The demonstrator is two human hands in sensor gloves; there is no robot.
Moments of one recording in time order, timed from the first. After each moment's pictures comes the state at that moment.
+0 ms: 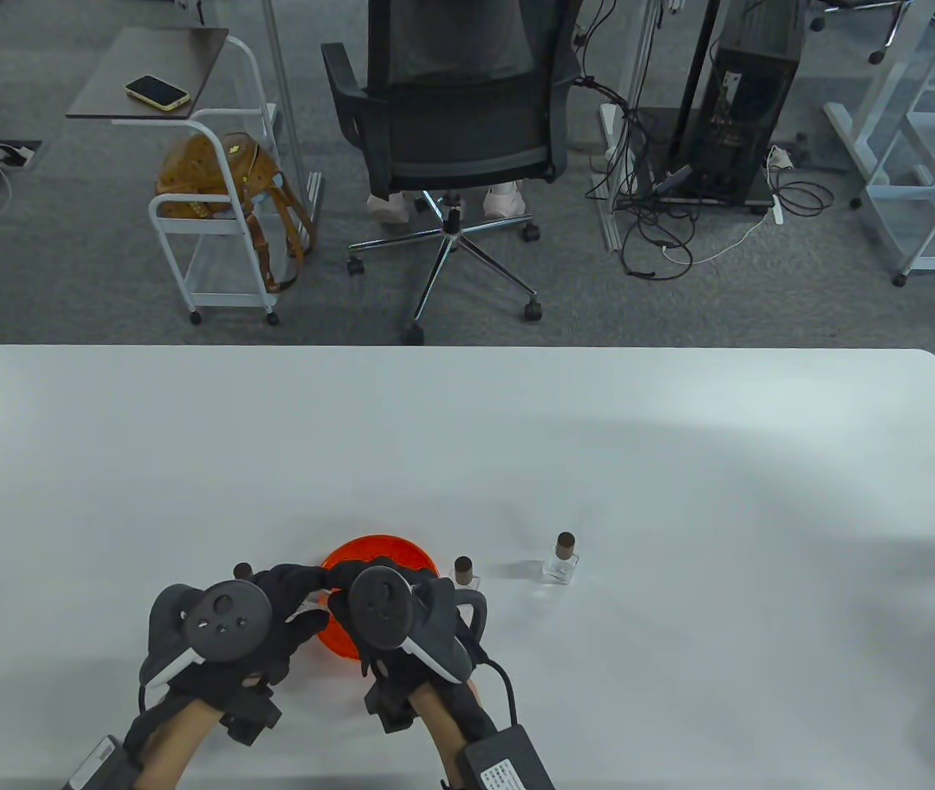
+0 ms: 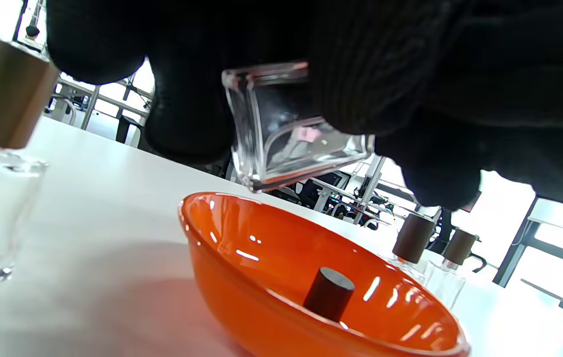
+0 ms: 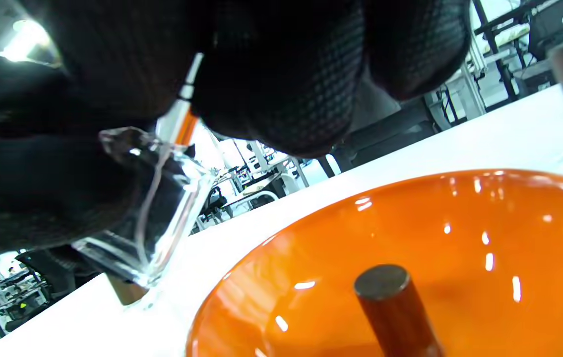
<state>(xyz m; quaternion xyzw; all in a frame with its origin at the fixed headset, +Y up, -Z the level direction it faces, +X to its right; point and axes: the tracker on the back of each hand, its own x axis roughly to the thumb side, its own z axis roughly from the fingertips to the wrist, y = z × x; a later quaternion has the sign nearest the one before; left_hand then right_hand) -0.250 -0.697 -0.279 0.04 -0.18 0.20 0.96 -0.070 -0.692 -0.287 0.13 -0.05 0.96 0.25</state>
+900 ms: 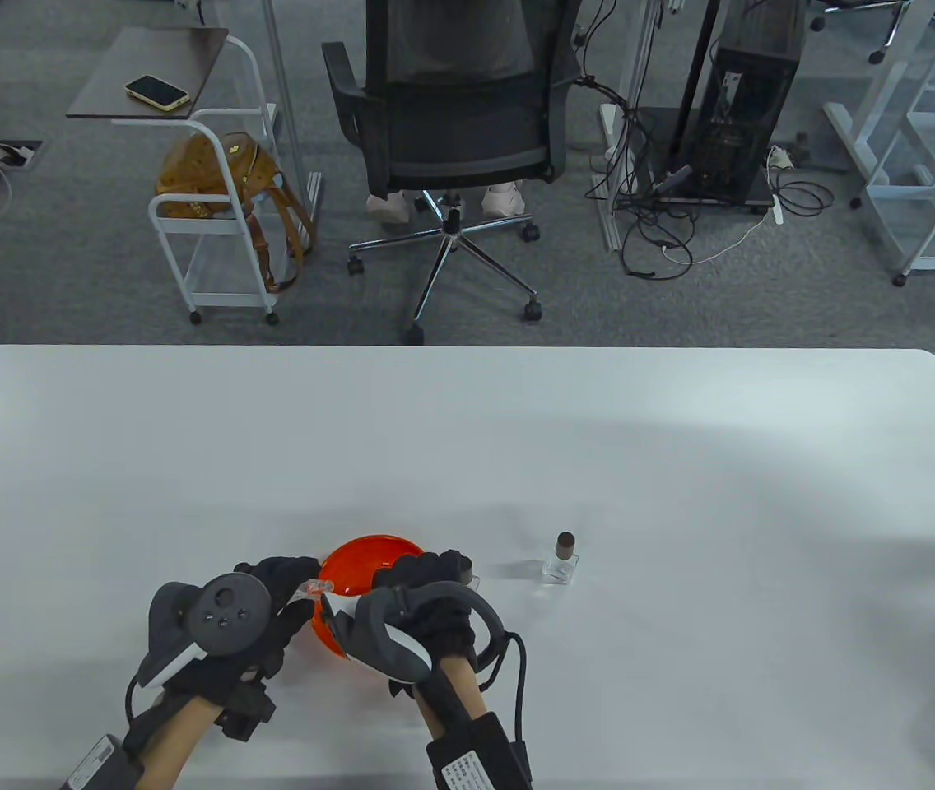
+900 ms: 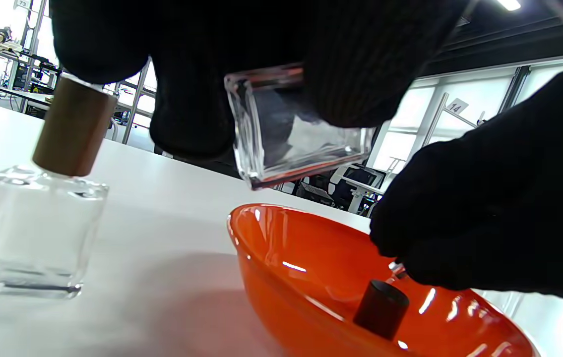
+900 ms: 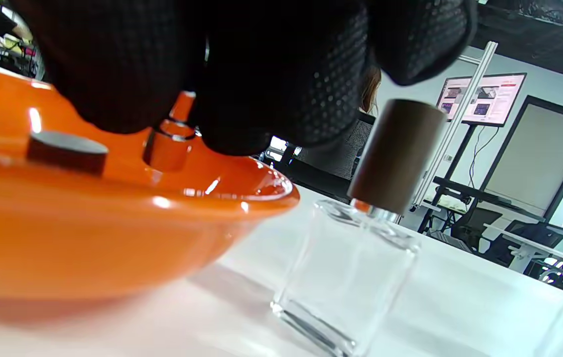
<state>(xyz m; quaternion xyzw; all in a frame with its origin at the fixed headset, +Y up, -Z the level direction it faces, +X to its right) -0.256 -0.696 -0.282 0.03 -0.14 0.17 0.98 -0.088 -0.729 -0.300 0.12 -0.09 0.97 -0.17</state>
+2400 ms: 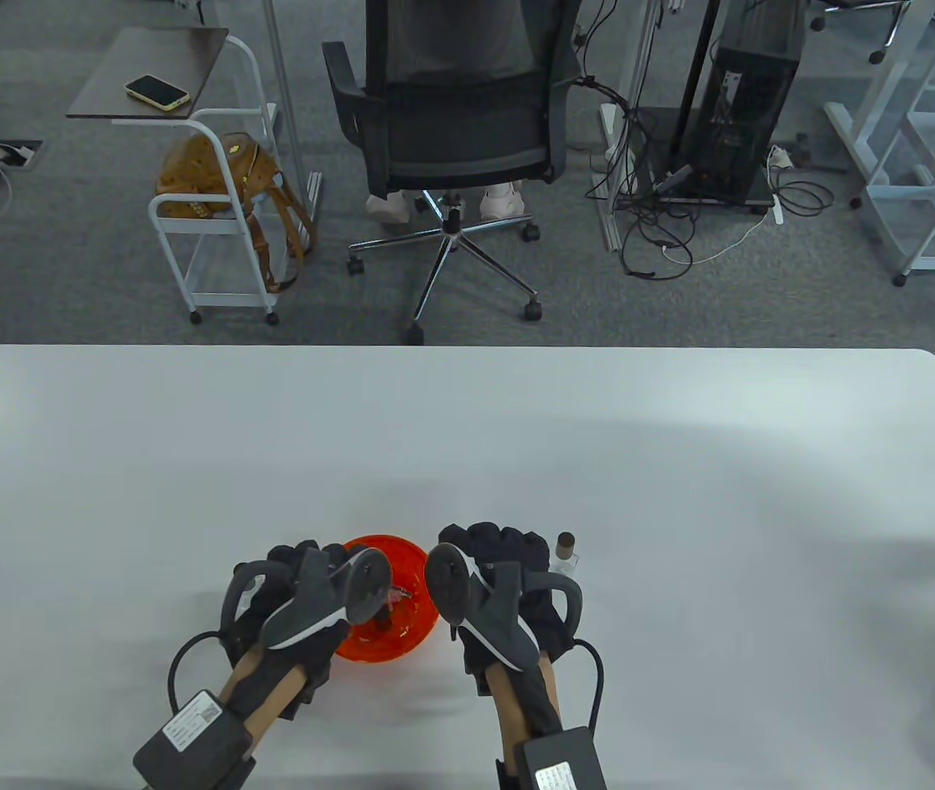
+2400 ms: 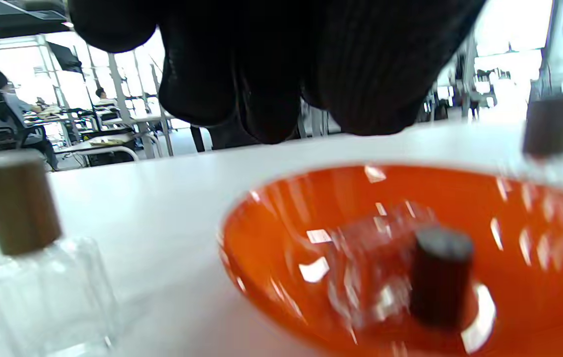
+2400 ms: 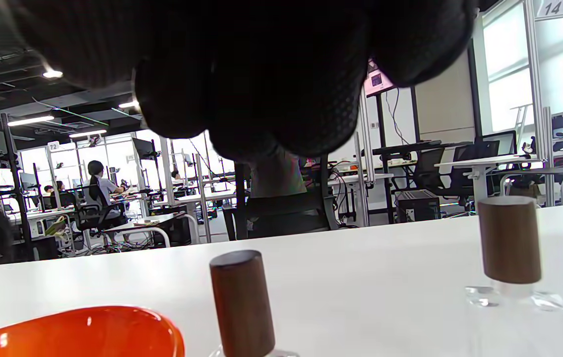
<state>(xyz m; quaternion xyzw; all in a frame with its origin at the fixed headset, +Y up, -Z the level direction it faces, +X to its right) -0.191 -0.677 -0.309 -0.01 -0.08 -0.03 1.00 0.003 -0.659 -0.295 0.02 -0.14 0.99 0.07</state>
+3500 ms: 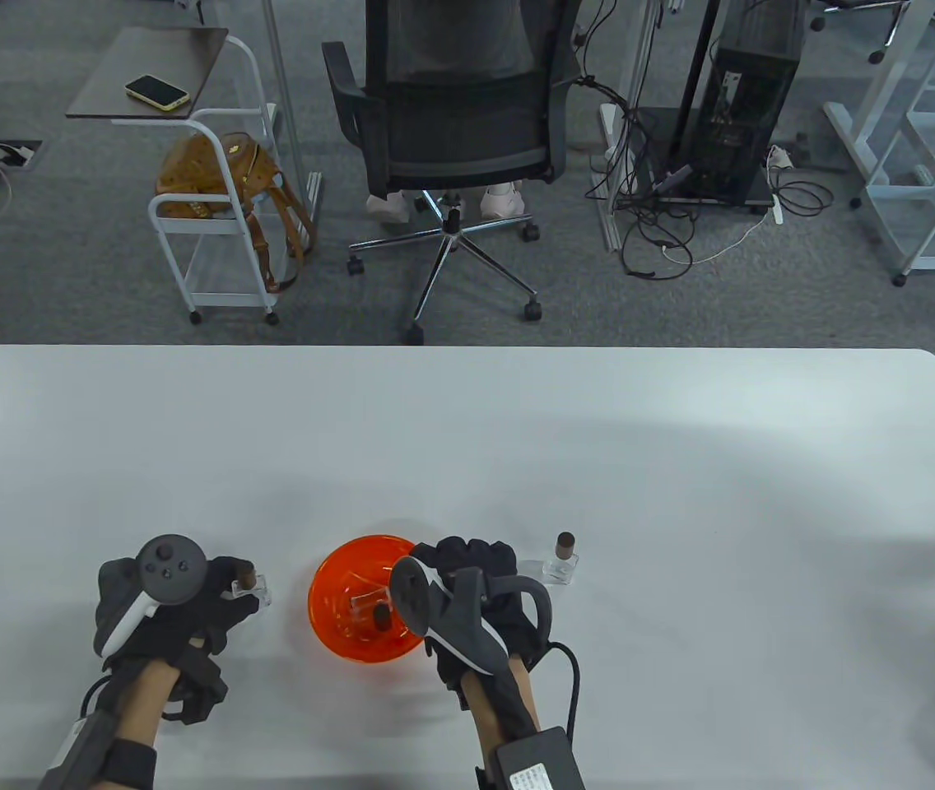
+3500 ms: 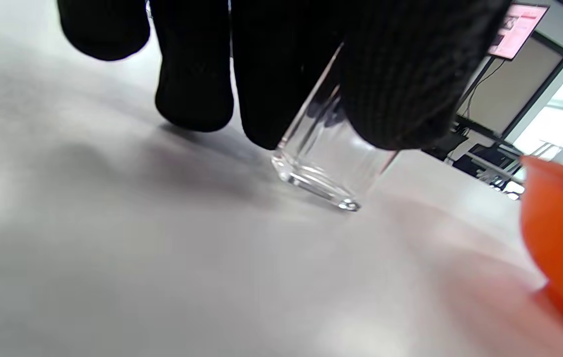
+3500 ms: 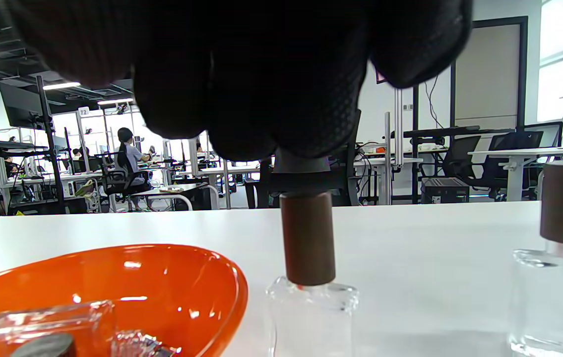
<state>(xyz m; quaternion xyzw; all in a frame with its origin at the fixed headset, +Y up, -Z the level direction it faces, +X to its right) -0.341 -0.759 -0.327 -0.08 0.02 0.22 0.97 -0.025 -0.670 -0.291 0.06 -0.10 0.99 0.03</state>
